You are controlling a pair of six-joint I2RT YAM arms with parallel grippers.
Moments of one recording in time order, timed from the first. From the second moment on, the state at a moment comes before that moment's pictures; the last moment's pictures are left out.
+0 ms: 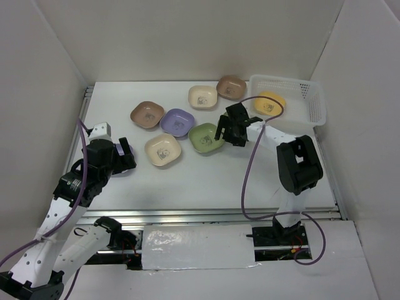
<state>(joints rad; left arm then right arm) -0.36 0.73 0.94 -0.85 -0.38 -0.48 0.39 1.80 1.22 -0.38 0.07 0.62</state>
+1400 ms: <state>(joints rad) -0.36 0.71 0.94 -0.85 -0.36 -0.47 -0.06 1.64 1.46 -0.49 0.24 1.05</state>
